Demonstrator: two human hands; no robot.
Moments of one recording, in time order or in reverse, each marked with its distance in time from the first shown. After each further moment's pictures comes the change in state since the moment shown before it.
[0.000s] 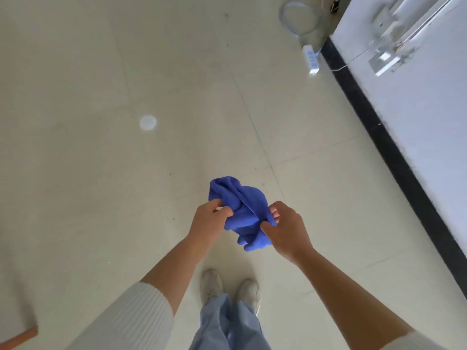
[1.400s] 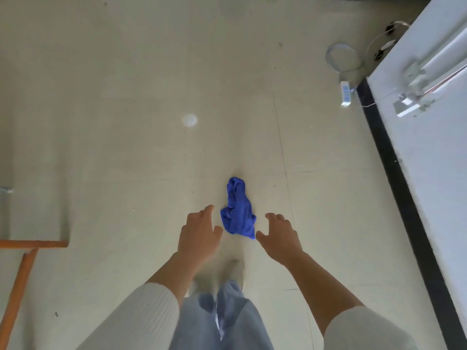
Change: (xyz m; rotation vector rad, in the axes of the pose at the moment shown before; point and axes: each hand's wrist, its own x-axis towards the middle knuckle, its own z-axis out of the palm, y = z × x) left_hand -0.180 -0.070 0.034 0.693 0.409 0.144; right_hand -0.122 0.025 -0.030 -0.664 -0.203 -0.217
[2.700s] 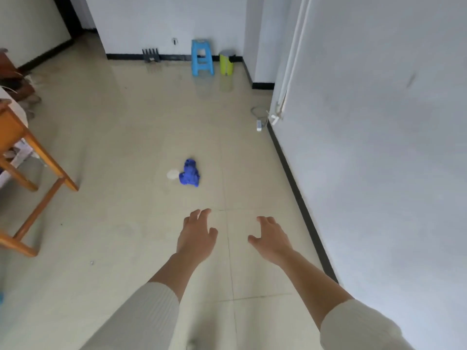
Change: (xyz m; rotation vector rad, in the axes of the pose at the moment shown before) left_hand -0.887 0.179 0.319 -0.119 0.299 0.186; right_hand -0.831 0.474 0.151 0.007 0.290 -0.158
